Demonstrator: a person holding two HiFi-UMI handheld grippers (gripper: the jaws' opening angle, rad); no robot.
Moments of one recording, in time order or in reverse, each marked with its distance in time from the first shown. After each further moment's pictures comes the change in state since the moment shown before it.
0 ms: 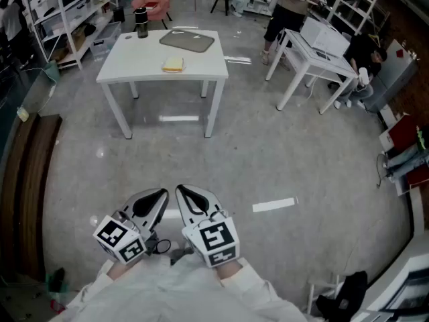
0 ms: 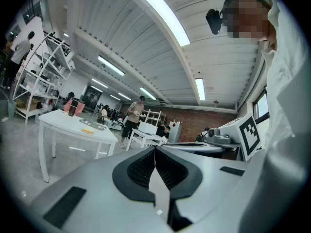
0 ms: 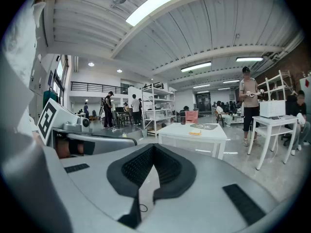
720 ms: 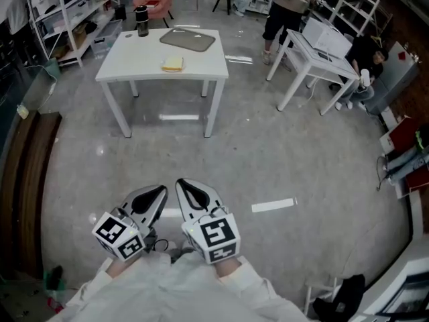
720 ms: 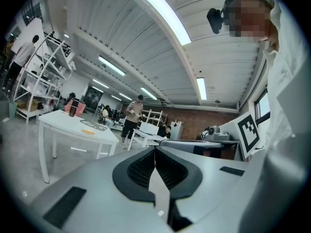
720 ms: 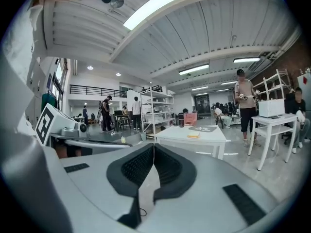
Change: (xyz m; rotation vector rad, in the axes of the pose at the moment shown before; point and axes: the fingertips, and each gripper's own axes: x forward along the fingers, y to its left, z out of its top) left arm 0.018 0.011 0.004 0.000 -0.004 0.015; right arm 0.011 -0.022 0.012 0.023 -0.037 -0.003
